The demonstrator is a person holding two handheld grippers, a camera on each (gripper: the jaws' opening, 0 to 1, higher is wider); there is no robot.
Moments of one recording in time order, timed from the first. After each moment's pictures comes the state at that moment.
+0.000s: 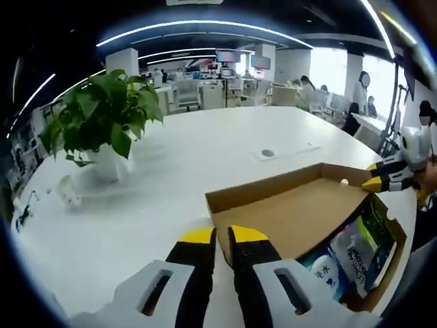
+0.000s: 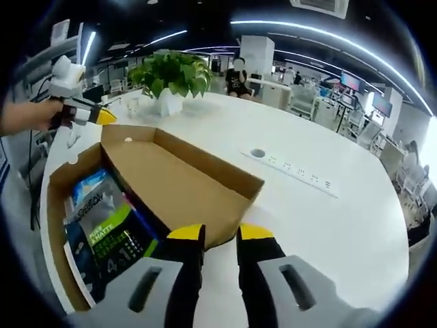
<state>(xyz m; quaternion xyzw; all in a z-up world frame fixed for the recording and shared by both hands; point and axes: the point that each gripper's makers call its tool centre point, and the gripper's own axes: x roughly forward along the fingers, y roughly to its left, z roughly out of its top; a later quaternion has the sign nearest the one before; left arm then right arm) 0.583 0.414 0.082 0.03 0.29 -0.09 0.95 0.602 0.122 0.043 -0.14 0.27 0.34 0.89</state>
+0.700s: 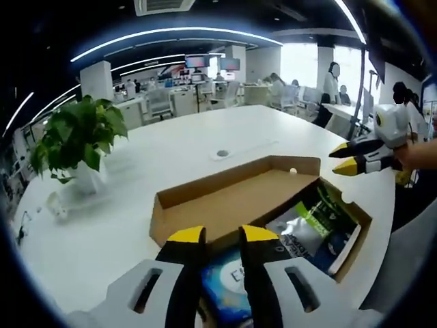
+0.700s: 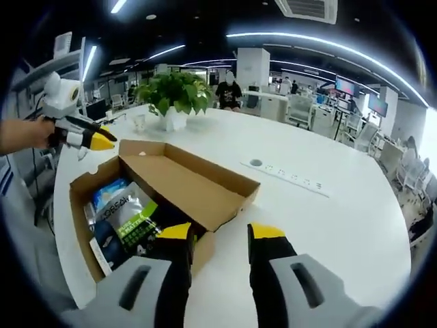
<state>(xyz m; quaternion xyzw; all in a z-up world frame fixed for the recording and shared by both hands) 0.524 0.334 0.088 0.06 0.29 -0.19 0.94 0.559 0.102 0.078 -0.11 0.24 0.35 0.90</state>
